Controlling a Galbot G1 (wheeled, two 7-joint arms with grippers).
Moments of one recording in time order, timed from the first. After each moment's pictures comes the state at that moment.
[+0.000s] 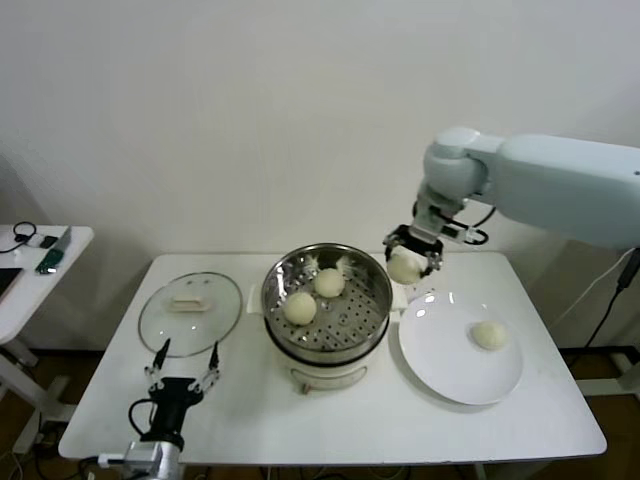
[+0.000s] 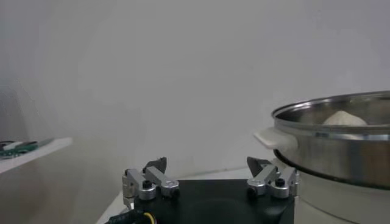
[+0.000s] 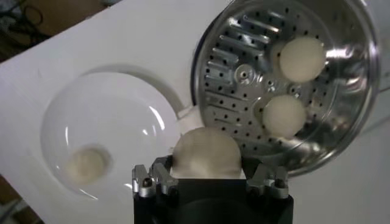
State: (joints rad) left arm 1.66 -1.38 -0.58 -2.01 -0.04 -0.08 -0.09; right arm 0.85 0.99 -1.49 1.45 0.08 0.31 -1.15
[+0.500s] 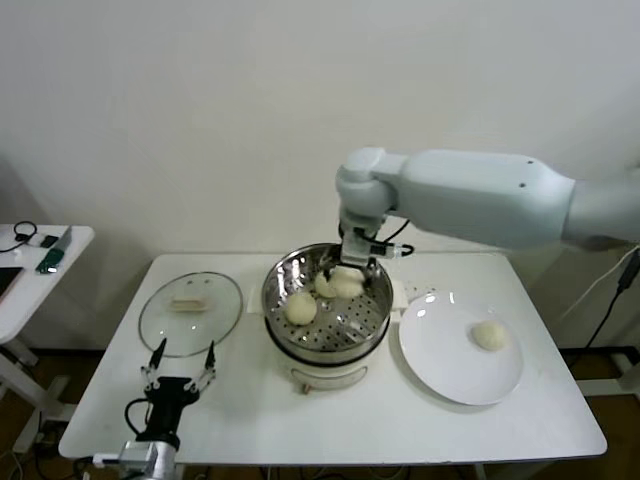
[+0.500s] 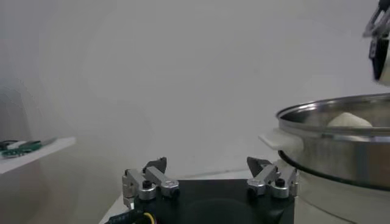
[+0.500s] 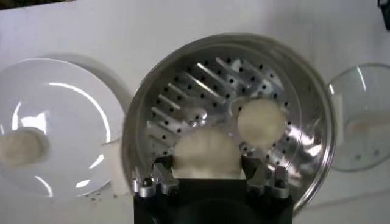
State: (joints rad) left arm 1.66 -1.36 -0.59 -2.01 -0.06 -0.08 -0.09; right arm 0.70 1.20 -1.40 1.41 -0.04 0.38 -1.16
